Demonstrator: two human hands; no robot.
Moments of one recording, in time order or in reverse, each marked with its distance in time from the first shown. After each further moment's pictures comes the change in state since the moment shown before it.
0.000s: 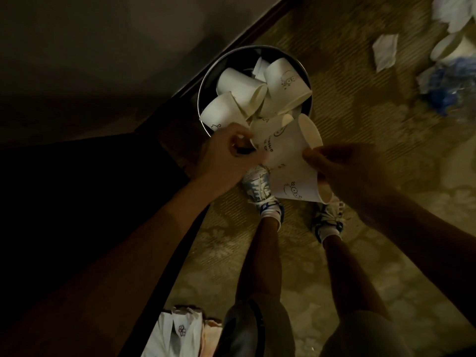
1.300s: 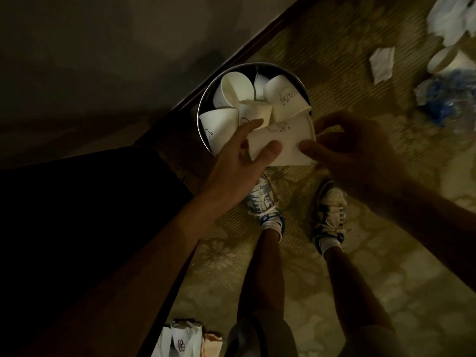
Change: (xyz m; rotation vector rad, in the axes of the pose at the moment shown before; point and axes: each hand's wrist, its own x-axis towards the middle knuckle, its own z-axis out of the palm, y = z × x) left_hand 0.003 0.029 0.006 -0.367 -0.097 0.023; right_hand 0.022 -0.037 -0.013 0.067 -0.098 -0.213
